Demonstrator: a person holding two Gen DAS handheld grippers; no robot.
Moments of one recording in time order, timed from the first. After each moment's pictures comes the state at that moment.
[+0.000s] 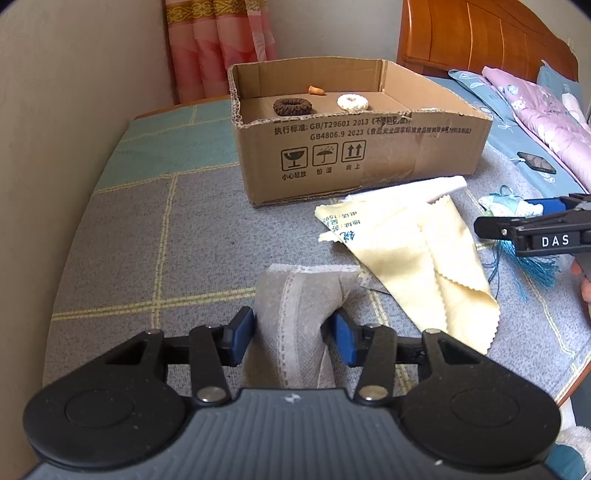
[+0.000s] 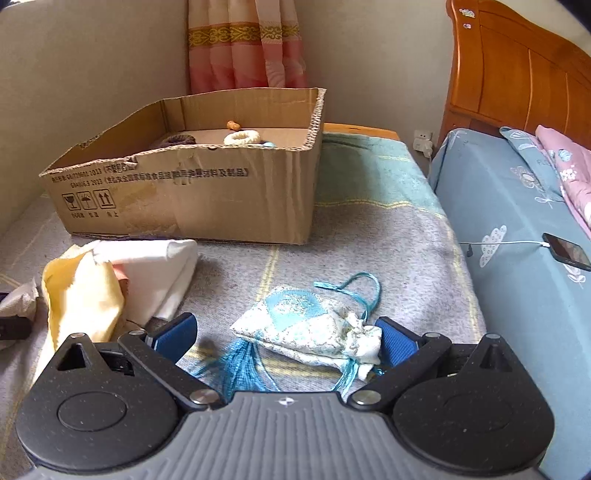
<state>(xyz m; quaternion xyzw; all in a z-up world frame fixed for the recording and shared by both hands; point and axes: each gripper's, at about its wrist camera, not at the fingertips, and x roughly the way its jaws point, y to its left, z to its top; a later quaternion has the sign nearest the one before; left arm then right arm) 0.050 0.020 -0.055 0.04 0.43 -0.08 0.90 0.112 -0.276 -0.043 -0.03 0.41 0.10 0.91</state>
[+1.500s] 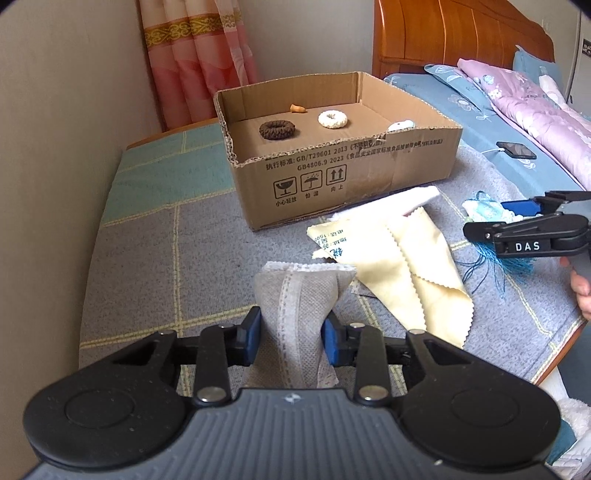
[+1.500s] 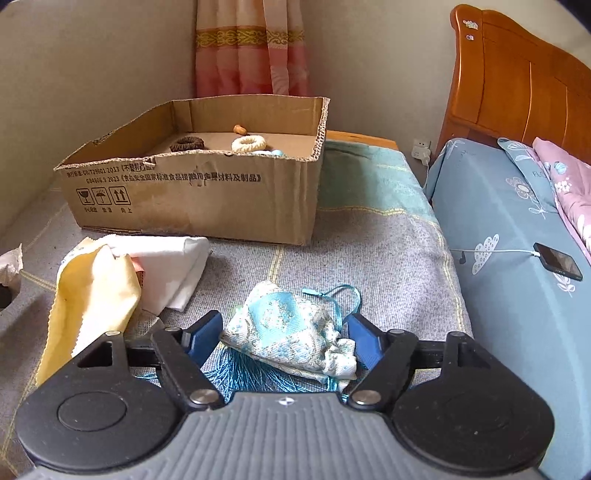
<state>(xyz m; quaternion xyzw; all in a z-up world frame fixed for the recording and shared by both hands) 0.041 0.024 -0.021 0.08 0.42 -0.11 0.90 0.093 -0.270 -0.027 -0.05 0.40 0.09 0.91</state>
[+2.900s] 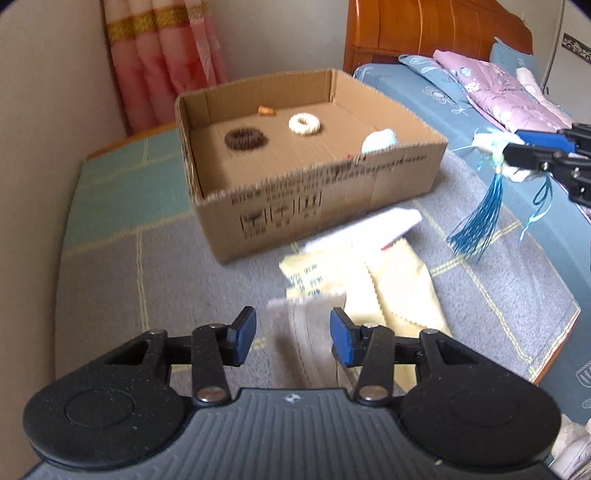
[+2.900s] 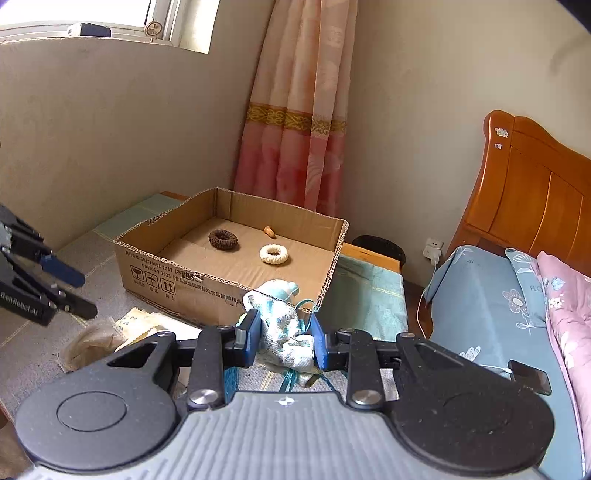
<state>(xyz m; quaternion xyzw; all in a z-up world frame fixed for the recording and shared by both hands) 0.081 0.014 -0.022 0.07 0.46 -0.16 0.87 0.075 -0.268 0.075 -0.13 0.29 0.16 0.93</state>
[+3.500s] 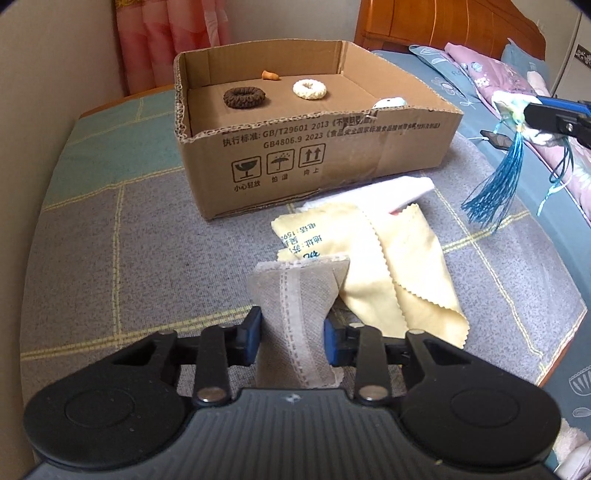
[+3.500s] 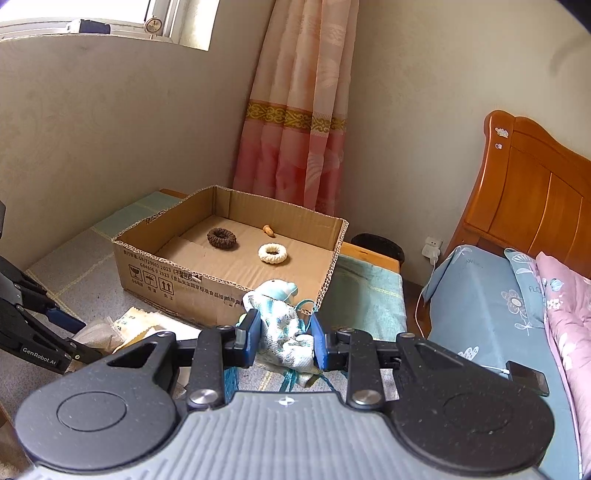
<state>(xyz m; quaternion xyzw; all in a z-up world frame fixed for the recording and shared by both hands) 0.080 0.013 -0.046 0.04 0.47 -0.16 0.87 0.078 -0.266 0.076 -0.14 0.29 0.15 0.93</state>
